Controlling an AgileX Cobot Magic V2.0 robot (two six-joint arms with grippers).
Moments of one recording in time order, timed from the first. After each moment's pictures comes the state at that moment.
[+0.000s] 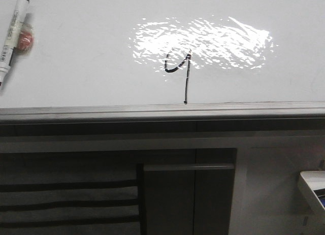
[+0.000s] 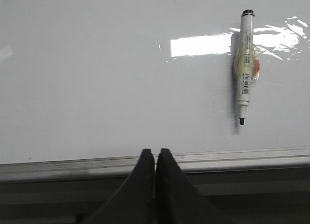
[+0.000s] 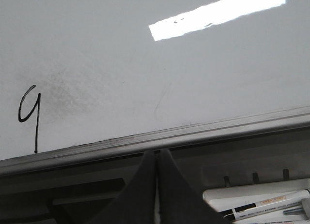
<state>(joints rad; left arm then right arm) -0.03 -0.01 -0.01 0.08 0.10 -0.04 0.11 -0.01 0.01 -0.11 0.12 0.37</state>
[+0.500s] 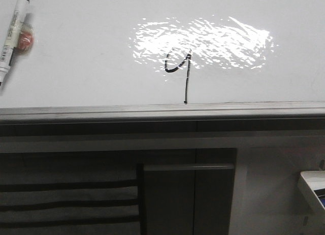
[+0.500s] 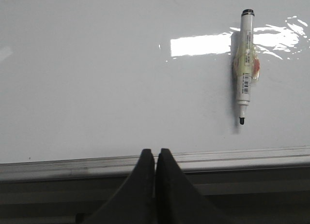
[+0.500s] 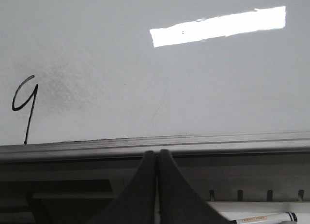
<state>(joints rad) -0.03 -0.01 -0.01 0.08 0.10 -0.04 0.11 -0.01 0.01 -0.11 0.09 0.22</state>
